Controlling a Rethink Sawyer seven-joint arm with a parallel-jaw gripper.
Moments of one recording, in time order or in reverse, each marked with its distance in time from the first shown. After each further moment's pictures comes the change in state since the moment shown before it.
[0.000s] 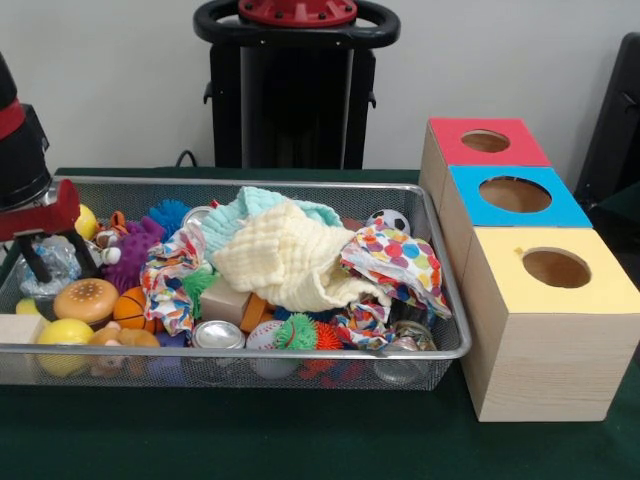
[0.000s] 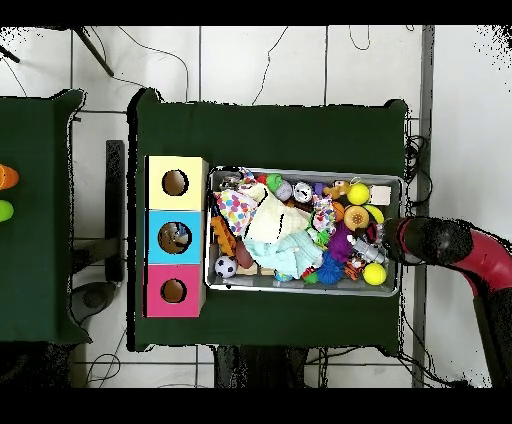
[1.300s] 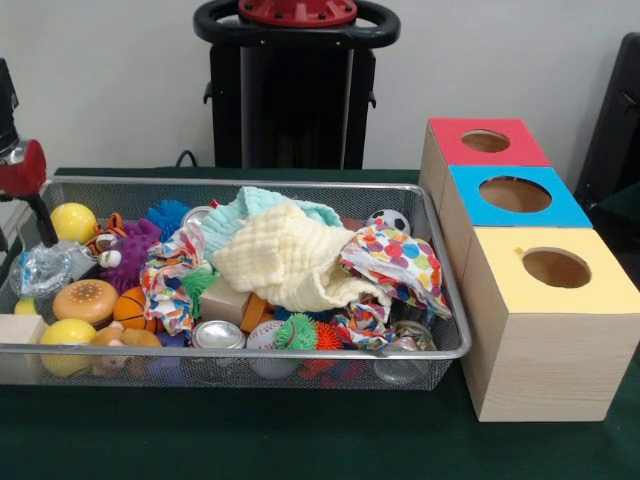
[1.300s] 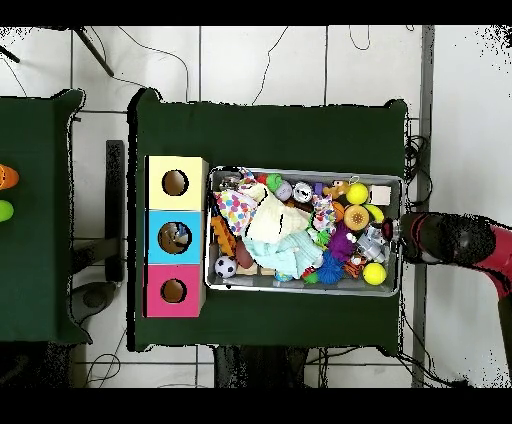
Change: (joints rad) arm 0.021 -0.138 -0.003 0.029 0.005 0.001 0.000
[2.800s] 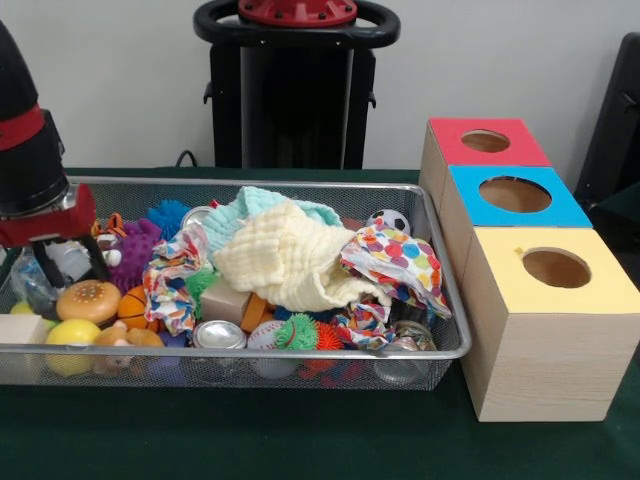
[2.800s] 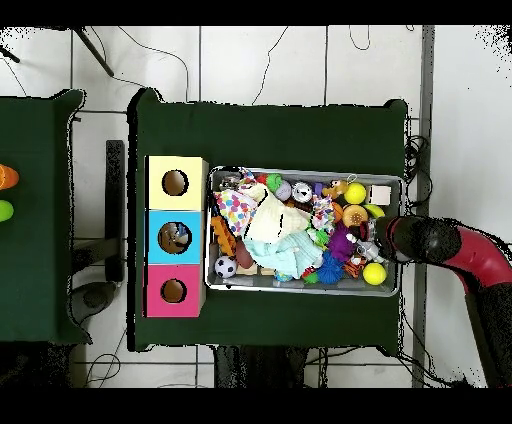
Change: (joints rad) arm 0.002 0.138 0.000 -0.007 -0.025 -0.046 0.000
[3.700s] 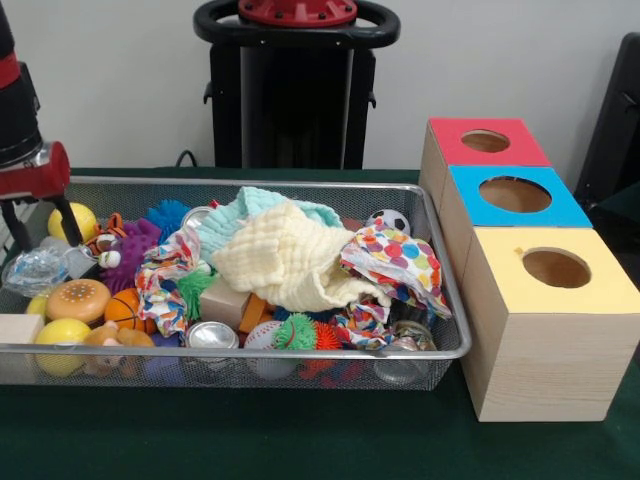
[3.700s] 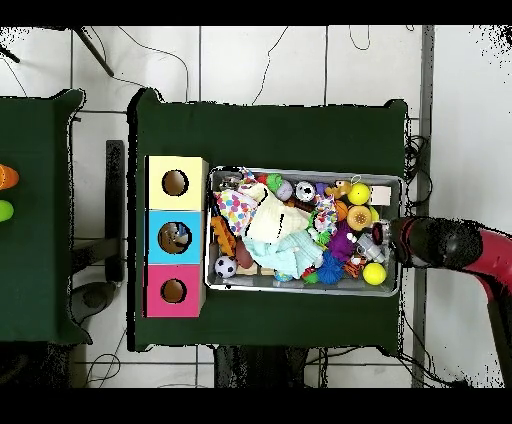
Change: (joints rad) arm -0.005 -0.125 0.003 0.052 0.021 0.022 0.000
